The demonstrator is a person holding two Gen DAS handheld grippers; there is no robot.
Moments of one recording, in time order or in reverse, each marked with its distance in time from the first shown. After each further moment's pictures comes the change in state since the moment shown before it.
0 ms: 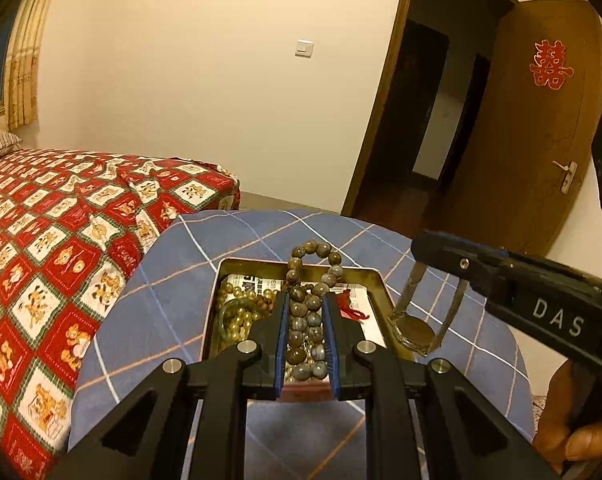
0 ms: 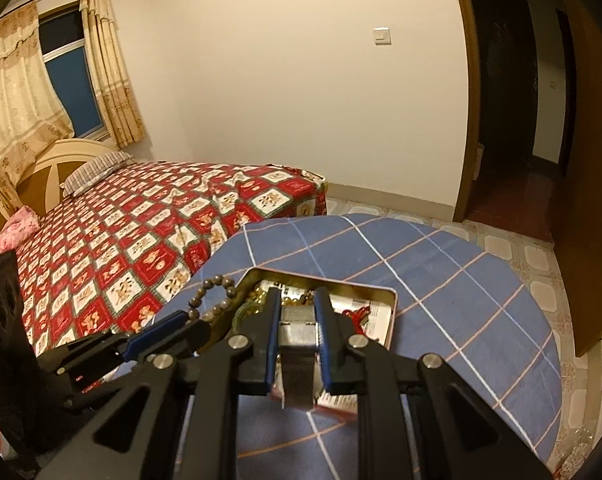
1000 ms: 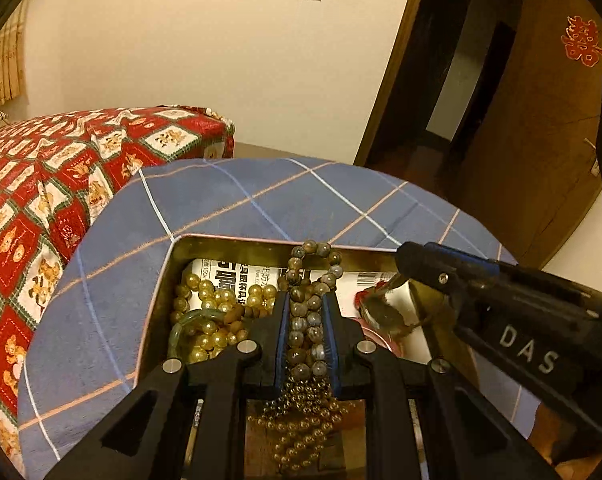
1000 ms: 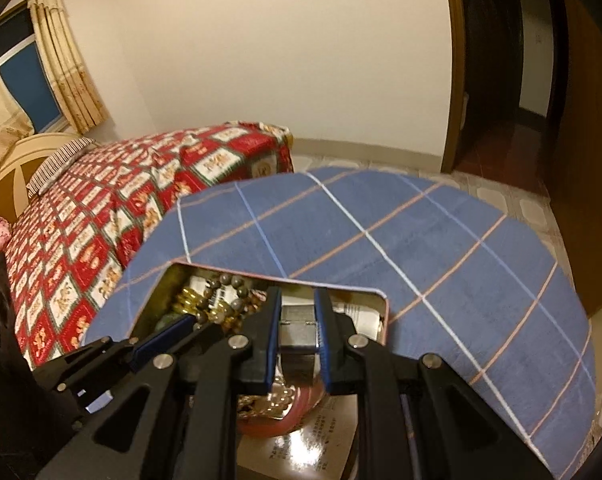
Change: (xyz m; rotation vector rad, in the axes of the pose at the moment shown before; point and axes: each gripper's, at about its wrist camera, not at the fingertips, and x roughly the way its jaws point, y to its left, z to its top) left arm 0.116 0.003 -0.001 -0.021 0.186 0.029; right arm 0.104 -0.058 -0.001 0.099 0.174 -0.050
